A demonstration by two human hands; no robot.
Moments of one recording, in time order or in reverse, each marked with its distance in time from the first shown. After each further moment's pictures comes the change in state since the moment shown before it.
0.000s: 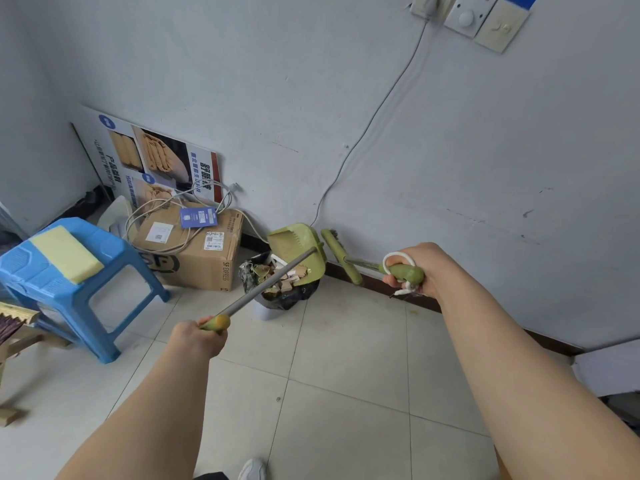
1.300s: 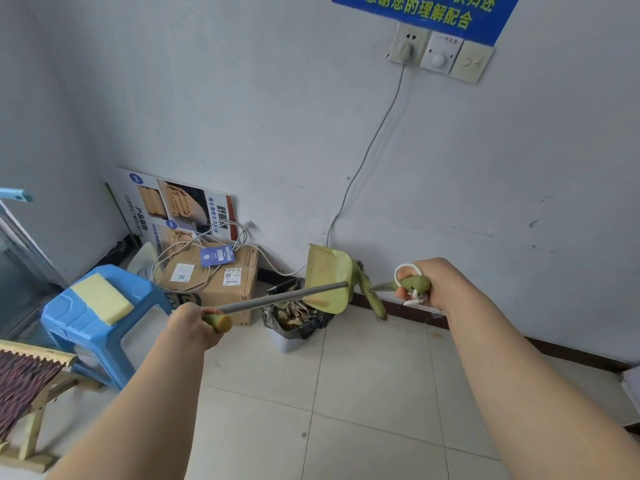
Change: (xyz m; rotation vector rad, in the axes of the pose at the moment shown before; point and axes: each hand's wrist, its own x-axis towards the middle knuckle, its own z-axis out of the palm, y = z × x) left_hand -0.056 0.037 0.039 0.495 -0.054 0.223; right_hand -0.022 0.002 -0.020 0.139 -0.011 -0.004
